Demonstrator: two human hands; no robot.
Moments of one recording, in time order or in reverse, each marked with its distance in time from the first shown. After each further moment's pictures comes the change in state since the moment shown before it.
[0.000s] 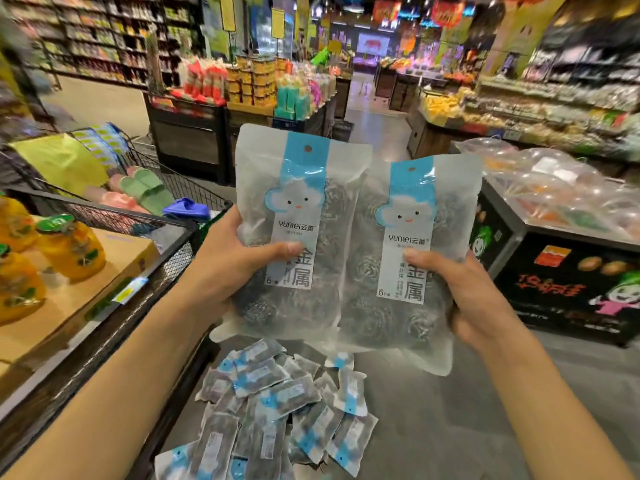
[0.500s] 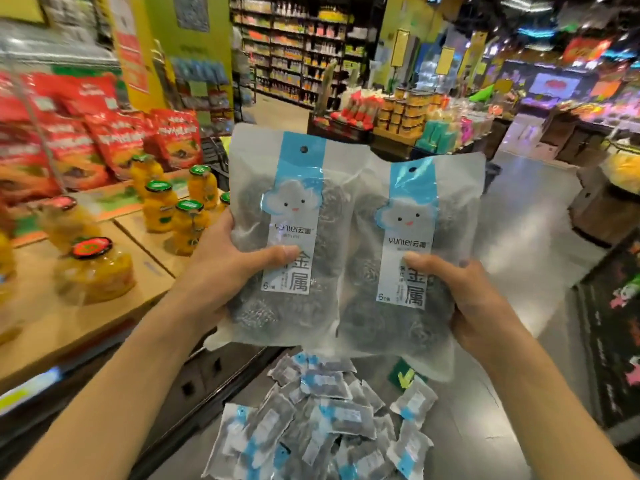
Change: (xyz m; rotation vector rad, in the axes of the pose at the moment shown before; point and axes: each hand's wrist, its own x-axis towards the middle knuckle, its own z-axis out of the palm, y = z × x) left_hand -0.112 0.026 -0.068 0.009 0.570 -0.007; right_hand 0.027 -0.001 0.107 -0.069 -0.500 0.068
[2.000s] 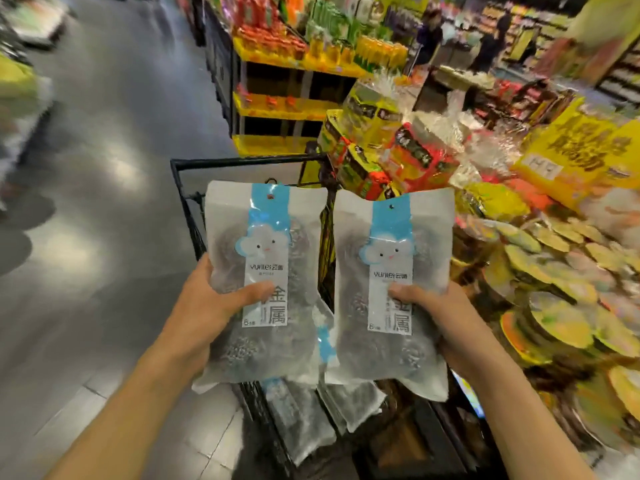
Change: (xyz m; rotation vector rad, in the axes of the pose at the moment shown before) left_hand -0.719 -0.039 -0.445 -0.249 2.119 0.174; right_hand -0.479 0.157 0.803 -0.320 -1.998 0.173
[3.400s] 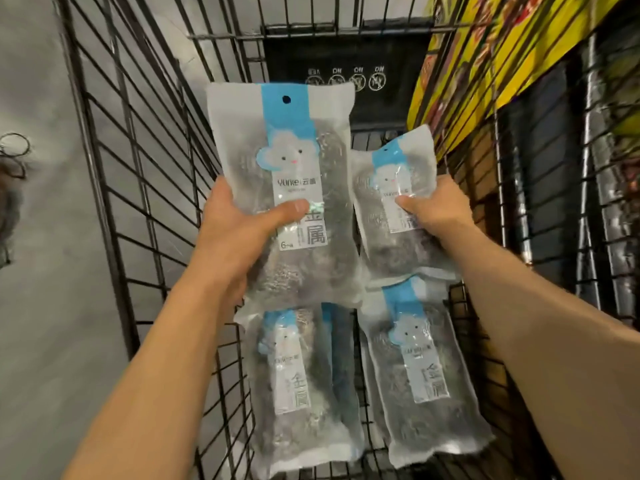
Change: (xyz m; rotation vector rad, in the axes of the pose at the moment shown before) left_hand 0.249 -0.341 0.022 0.134 0.540 -0.333; right_hand 0.457 0.441 0.035 -0.891 -0.206 0.266
